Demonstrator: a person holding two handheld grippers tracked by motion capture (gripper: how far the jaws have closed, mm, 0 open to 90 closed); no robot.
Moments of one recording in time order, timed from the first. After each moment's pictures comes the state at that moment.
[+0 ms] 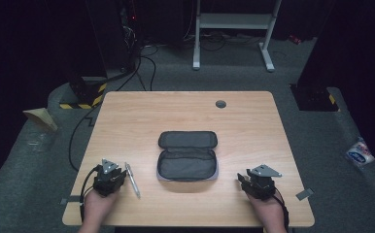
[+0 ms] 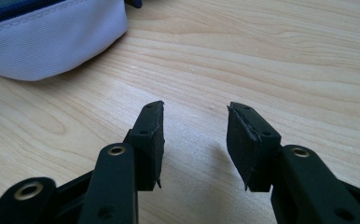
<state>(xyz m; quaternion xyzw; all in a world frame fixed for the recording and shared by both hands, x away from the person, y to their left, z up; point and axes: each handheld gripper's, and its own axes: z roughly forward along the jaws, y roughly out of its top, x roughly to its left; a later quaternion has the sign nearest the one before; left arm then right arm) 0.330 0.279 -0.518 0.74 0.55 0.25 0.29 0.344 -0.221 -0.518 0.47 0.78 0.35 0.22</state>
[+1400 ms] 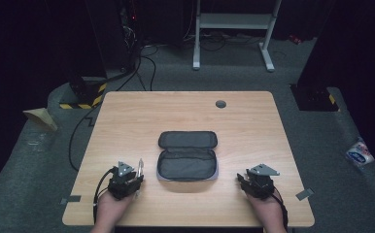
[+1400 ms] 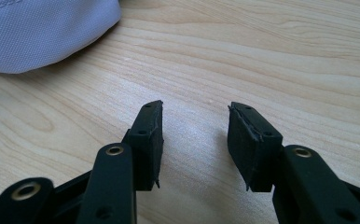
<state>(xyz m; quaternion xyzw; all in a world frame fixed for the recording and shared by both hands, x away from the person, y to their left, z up) 0.324 0.231 -0.514 0.77 0.52 0.20 0.30 0.349 -0.220 -0.523 0.47 0.78 0.34 0.22</state>
